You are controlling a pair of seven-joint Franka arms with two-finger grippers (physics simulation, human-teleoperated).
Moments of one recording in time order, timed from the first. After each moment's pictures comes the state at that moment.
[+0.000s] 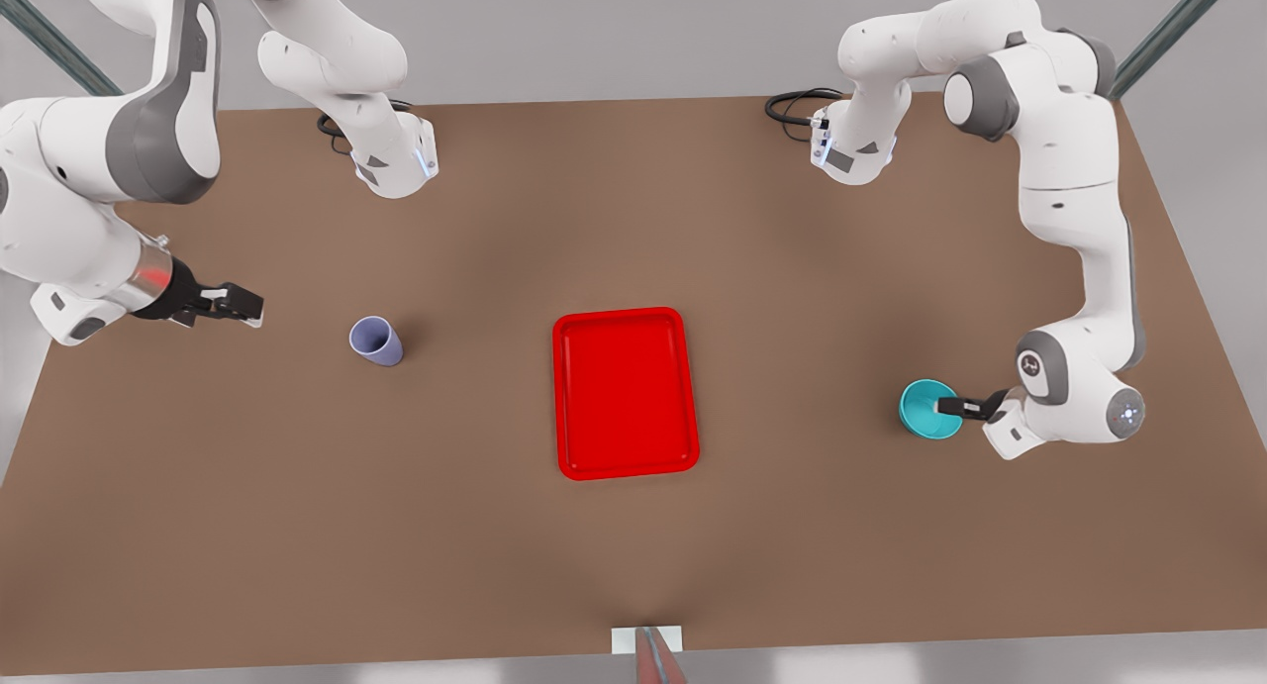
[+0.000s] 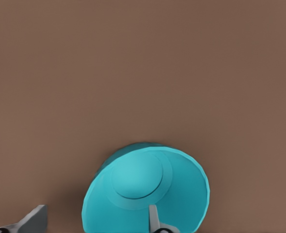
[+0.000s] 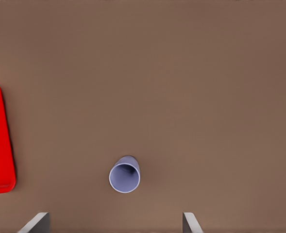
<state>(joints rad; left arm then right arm) 0.12 0.72 0.07 -1.57 -0.21 1.98 0.45 -0.05 0.09 0.04 -1.50 0.02 1.51 0.03</state>
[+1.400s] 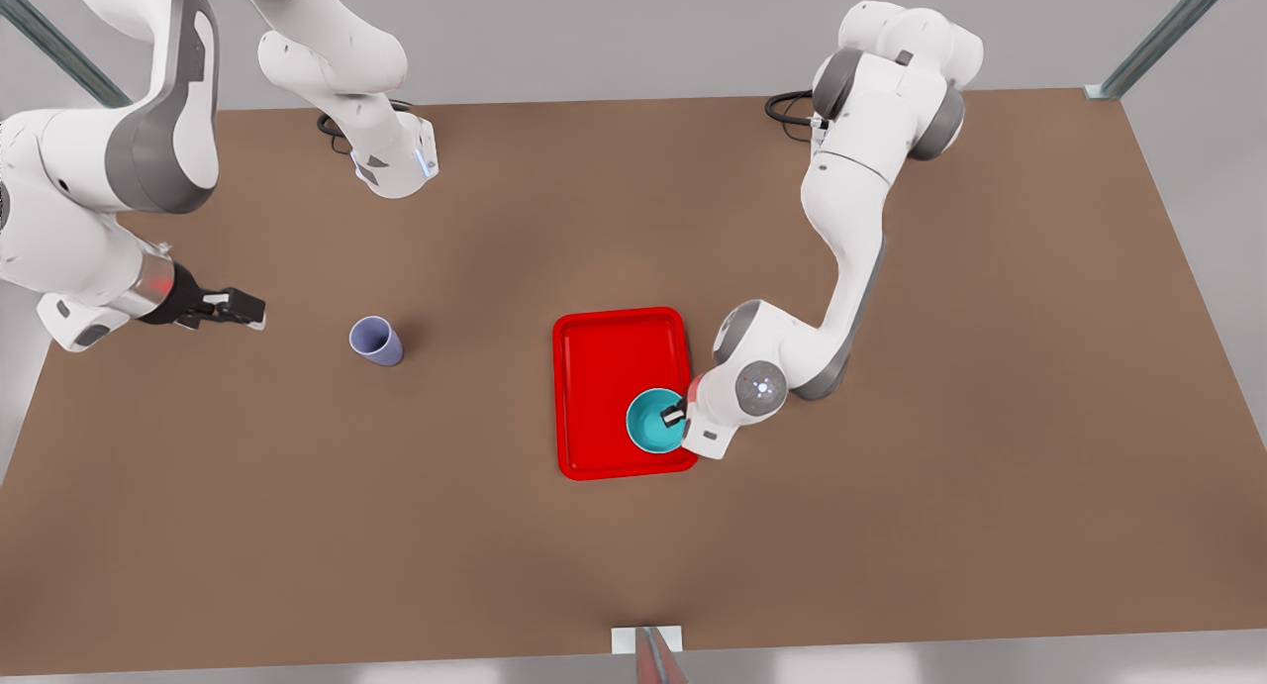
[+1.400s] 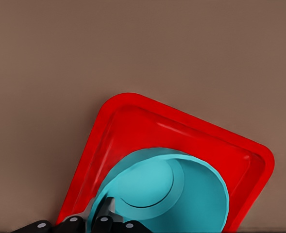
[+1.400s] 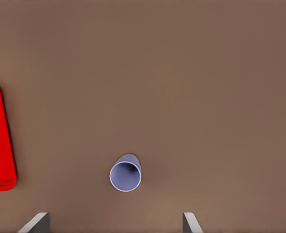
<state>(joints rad) -0.50 0.88 -0.08 -1.17 -0.26 1.98 -0.88 -0.06 0.10 0.03 -1.53 0.03 1.52 0.02</state>
